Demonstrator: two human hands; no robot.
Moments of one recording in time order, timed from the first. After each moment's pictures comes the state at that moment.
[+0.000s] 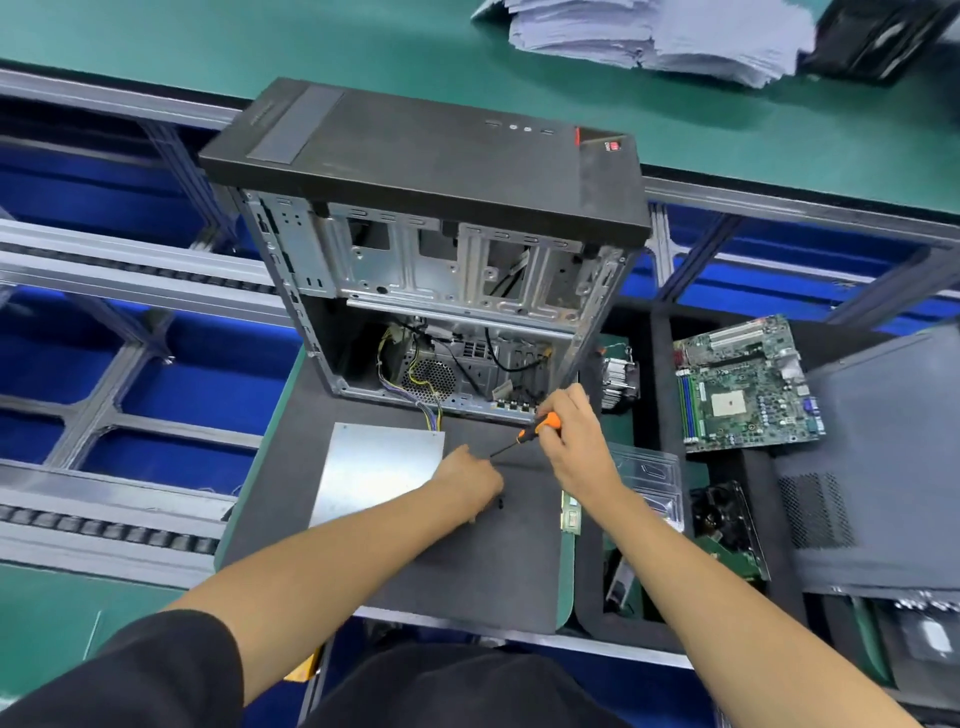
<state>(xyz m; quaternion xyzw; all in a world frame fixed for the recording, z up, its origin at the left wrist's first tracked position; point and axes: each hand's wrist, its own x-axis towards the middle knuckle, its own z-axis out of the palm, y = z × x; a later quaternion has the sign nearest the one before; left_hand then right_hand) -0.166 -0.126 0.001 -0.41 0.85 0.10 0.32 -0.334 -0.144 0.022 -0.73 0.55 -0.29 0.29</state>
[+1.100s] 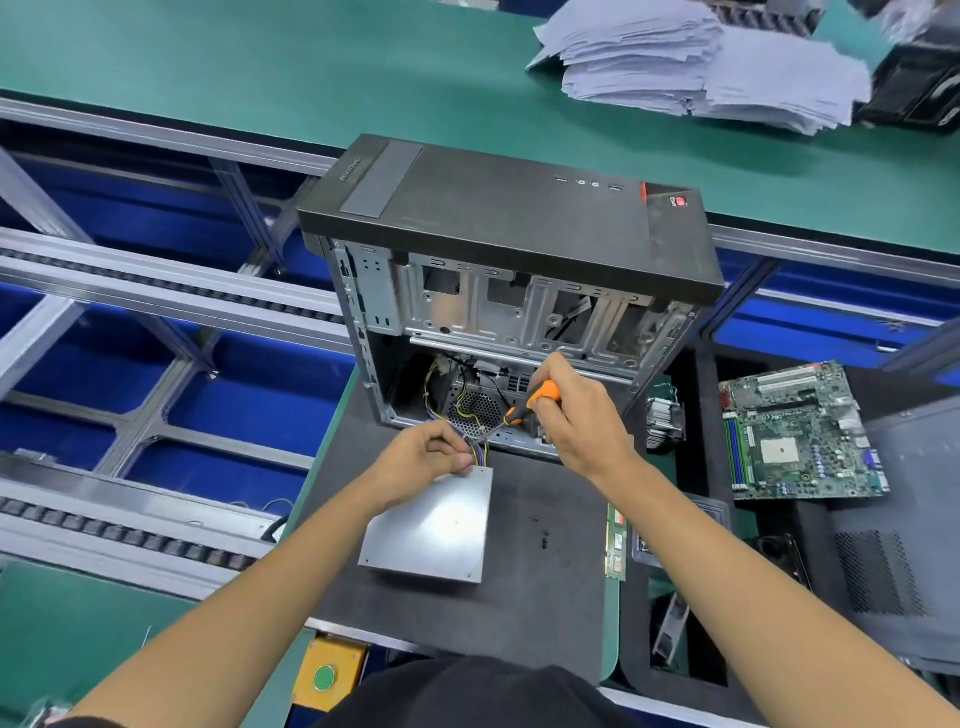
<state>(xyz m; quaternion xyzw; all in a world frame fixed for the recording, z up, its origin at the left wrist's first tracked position) -0.023 -0.139 0.018 -0.54 0.46 0.61 -0.35 -0.256 -0.180 0.122 -0.79 0.46 -0.28 0.28</state>
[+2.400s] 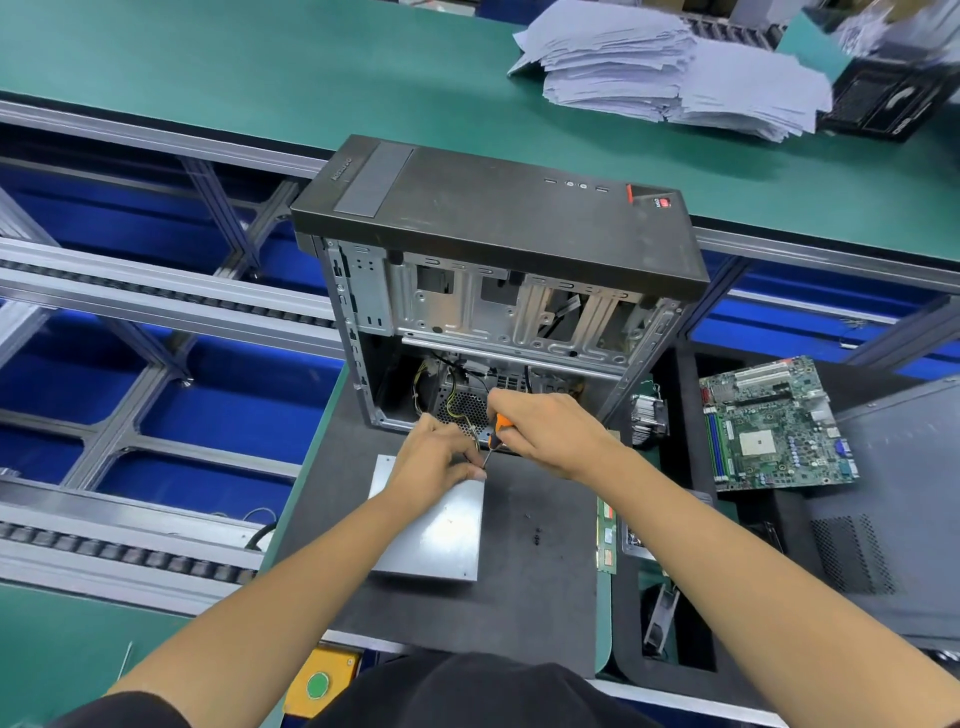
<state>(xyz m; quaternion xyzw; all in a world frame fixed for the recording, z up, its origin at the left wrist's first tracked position) -0.043 -0.145 -0.009 -0.56 0.75 0.25 -0.25 -0.244 -0.188 0.112 -0.92 0.37 -0.05 0.13</state>
